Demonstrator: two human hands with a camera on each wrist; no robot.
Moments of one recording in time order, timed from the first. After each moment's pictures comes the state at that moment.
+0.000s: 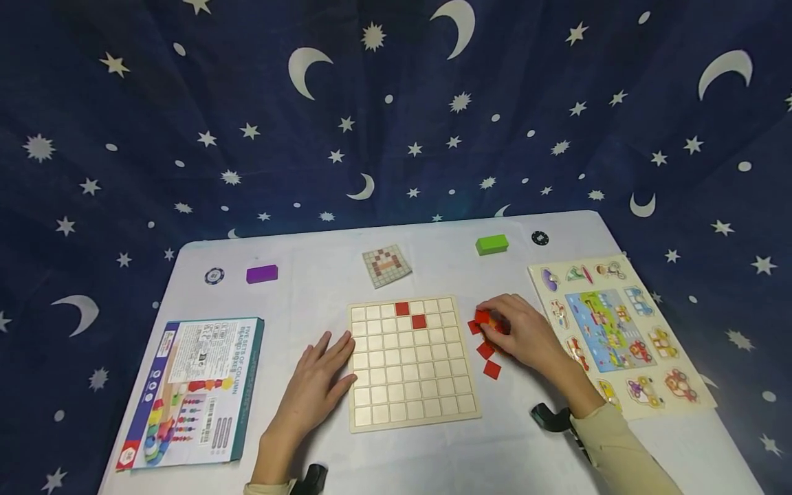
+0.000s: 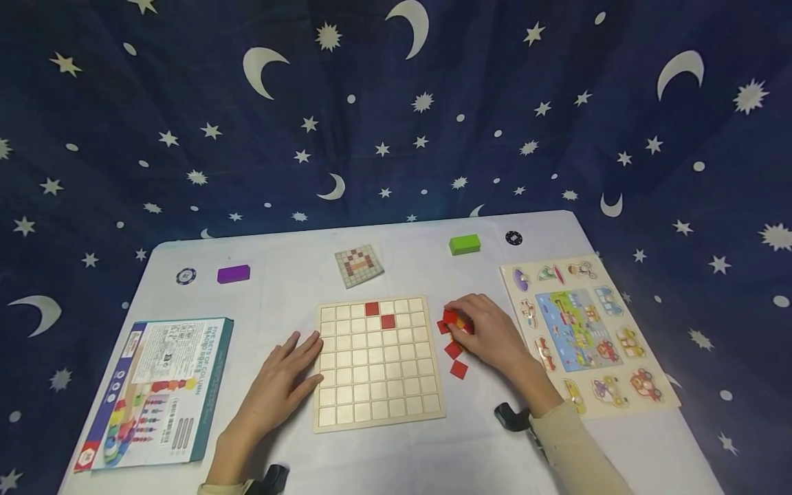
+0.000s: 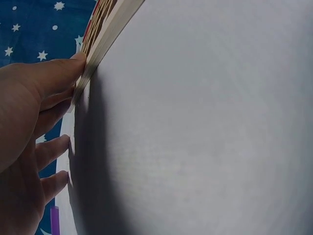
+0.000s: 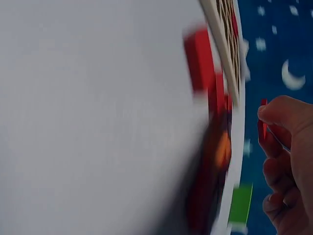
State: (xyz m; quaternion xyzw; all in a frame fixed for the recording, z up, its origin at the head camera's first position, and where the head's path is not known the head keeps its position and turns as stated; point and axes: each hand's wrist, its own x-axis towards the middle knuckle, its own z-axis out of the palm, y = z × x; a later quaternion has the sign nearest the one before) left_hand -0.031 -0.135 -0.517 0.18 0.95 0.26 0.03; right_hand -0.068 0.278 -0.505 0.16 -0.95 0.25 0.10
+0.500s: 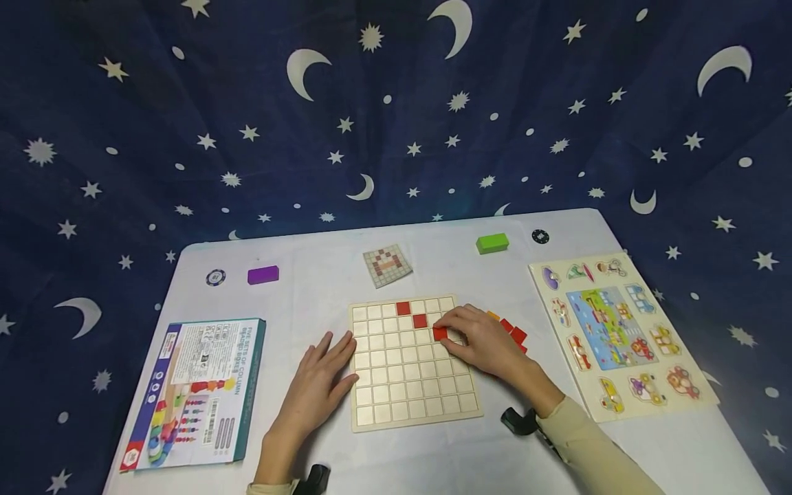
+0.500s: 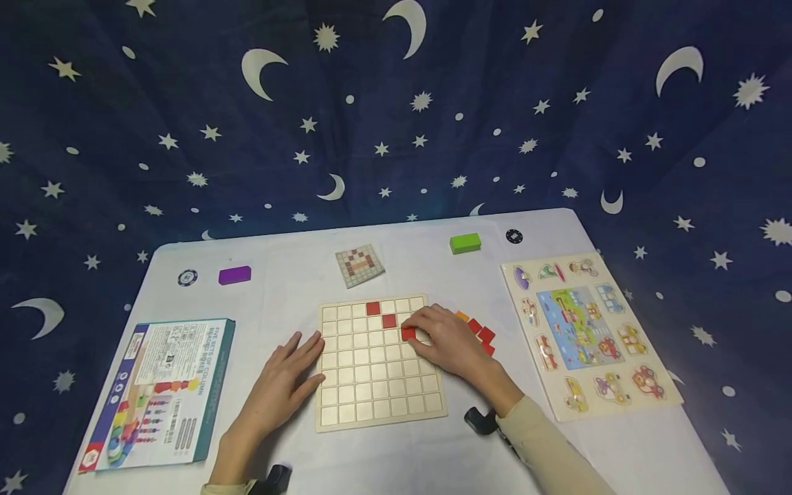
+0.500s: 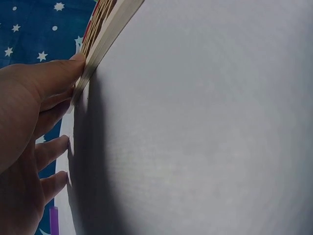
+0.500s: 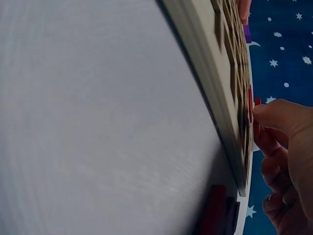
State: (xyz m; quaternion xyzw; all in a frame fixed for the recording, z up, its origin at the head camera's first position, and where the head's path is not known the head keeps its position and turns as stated) left_hand -0.031 -0.135 -0.518 0.19 0.95 0.26 0.02; right_hand -0.073 0.216 -0.516 0.24 -0.94 0.24 0.07
